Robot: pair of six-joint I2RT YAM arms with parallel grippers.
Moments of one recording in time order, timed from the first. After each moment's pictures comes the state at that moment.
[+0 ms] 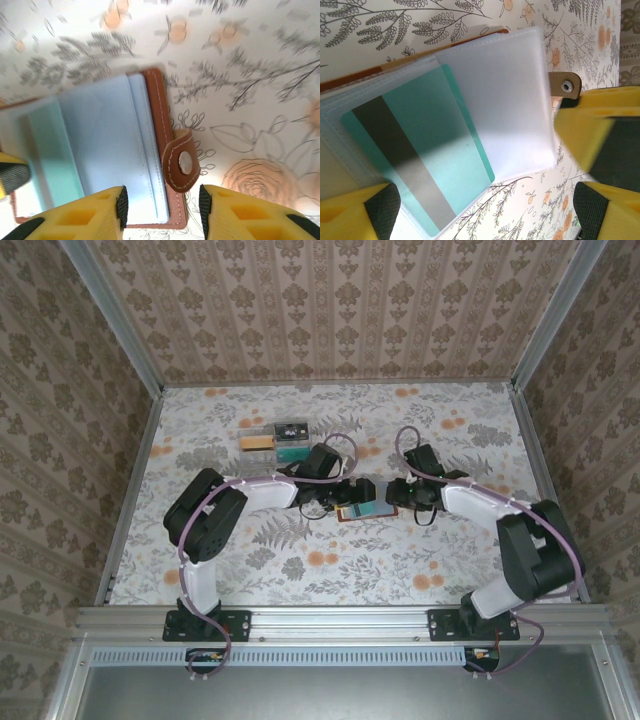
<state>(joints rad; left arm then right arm) -0.78 1.91 1.10 -0.01 0.51 -0.77 0.31 1.49 0.81 -0.37 -0.09 0.52</state>
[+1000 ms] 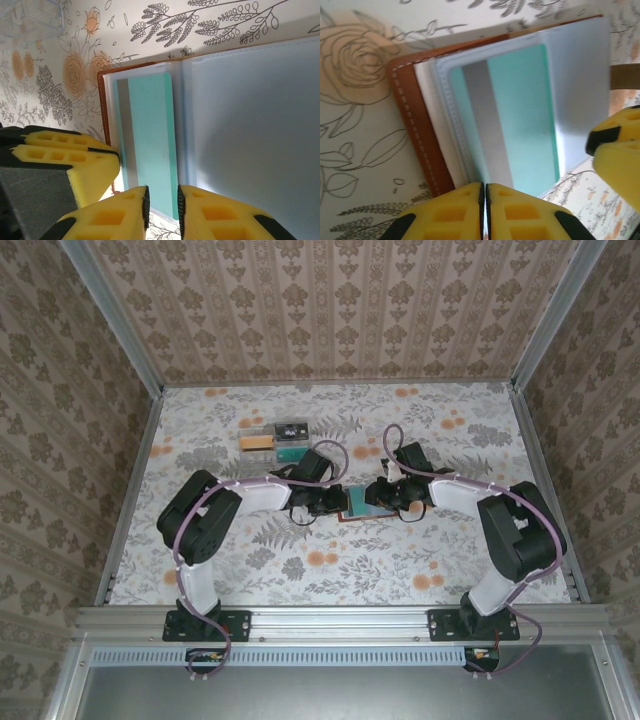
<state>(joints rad) -0.75 1.88 1.04 -0.13 0.40 -0.73 0.35 1.66 0.85 -0.21 -0.47 0.57</state>
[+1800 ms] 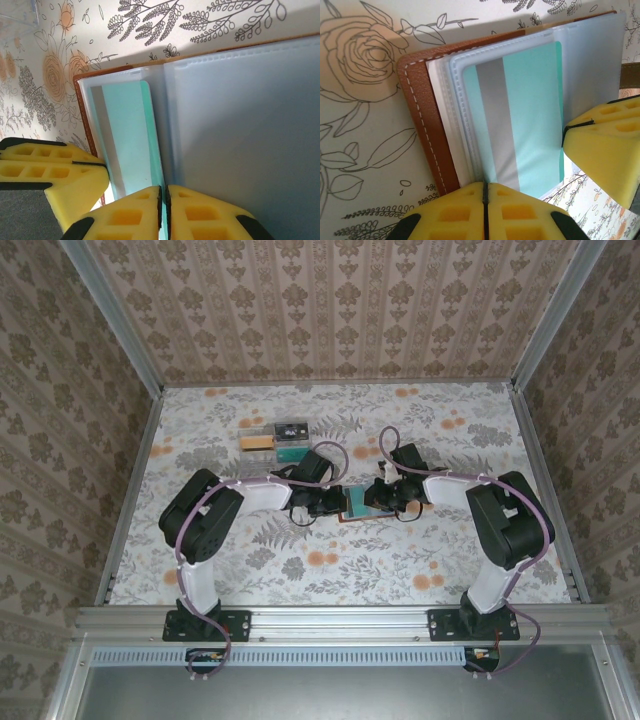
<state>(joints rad) -0.75 1.89 1.04 -0.13 0.40 -0.73 0.35 1.75 0.87 -0.19 -0.49 0.58</state>
